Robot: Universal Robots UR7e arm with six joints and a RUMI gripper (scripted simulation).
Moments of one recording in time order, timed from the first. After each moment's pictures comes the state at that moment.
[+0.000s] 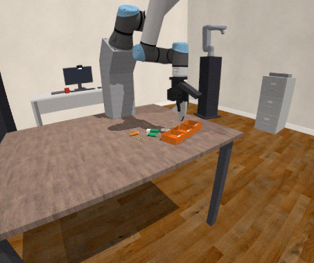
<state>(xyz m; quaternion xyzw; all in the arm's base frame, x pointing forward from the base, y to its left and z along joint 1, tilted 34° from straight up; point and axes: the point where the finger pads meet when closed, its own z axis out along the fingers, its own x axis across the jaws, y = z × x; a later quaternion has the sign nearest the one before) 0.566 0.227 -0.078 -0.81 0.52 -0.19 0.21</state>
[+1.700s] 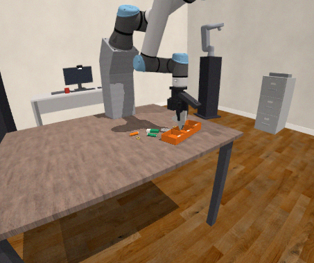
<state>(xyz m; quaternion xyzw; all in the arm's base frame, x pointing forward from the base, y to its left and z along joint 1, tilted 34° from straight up) 0.591 0.234 -0.117 -0.81 0.52 -0.19 0.21</state>
